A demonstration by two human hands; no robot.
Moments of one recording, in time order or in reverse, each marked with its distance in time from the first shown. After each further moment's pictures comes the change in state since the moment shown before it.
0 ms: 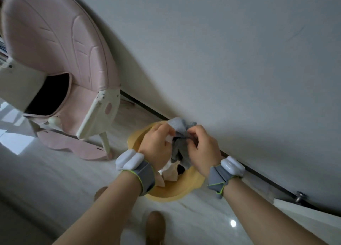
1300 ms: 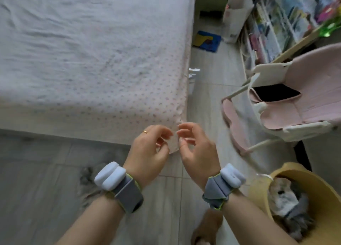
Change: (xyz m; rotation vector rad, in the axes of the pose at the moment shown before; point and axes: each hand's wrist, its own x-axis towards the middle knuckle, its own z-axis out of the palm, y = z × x) left_hand -0.610 -0.171 -0.125 -0.193 1.082 -0.589; right_hand -0.436 -0.291 0.262 0.266 -0.787 -0.821
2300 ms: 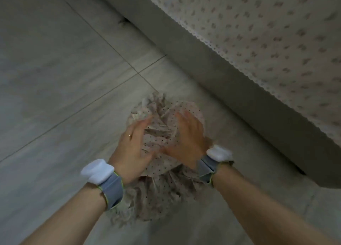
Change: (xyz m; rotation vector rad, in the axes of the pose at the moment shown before) left_hand -0.252 -0.581 0.053 0.132 0.393 -0.641; right_hand -0.128 0.278 0.534 -0.434 -0.940 -0.363
